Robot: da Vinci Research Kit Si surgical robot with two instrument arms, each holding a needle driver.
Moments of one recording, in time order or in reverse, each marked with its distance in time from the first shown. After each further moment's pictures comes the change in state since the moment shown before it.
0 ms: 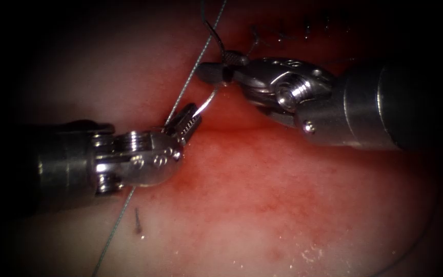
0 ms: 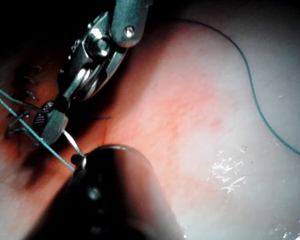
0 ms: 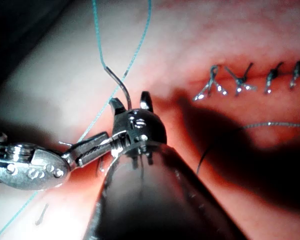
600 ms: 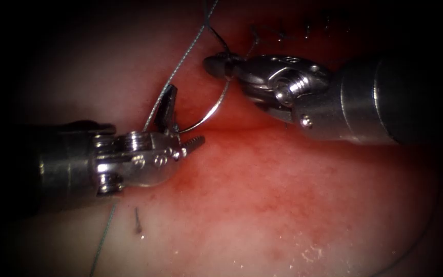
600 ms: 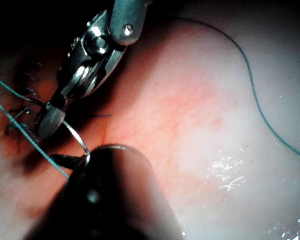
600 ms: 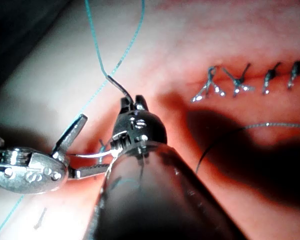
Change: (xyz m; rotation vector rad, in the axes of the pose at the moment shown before) right arm 0.001 0.000 0.000 -0.051 0.048 -0.005; left arm 0.000 0.000 0.000 -0.033 0.052 -0.104
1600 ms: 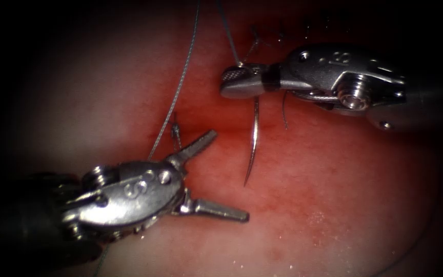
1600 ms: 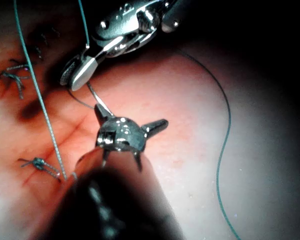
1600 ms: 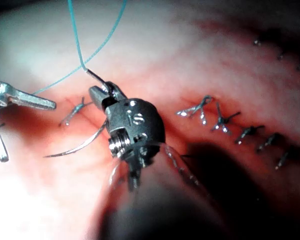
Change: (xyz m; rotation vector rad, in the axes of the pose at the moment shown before) right arm 0.002 0.002 -0.005 0.757 -0.046 -0.594; left arm 0.006 -0.002 -0.007 -0.801 0.378 -0.673
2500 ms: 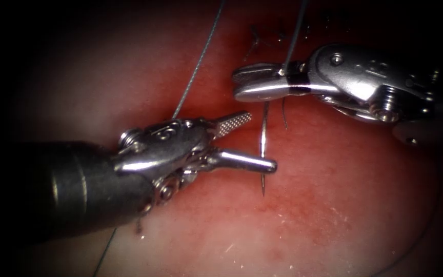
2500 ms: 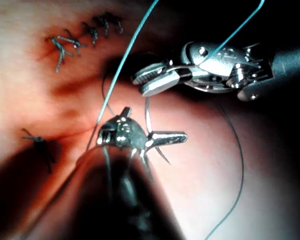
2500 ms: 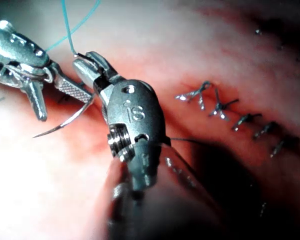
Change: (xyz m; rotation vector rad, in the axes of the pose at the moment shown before) right arm 0.001 -0.001 -0.002 0.104 0.254 -0.219; left arm 0.000 -0.004 0.004 -0.223 0.163 -0.458
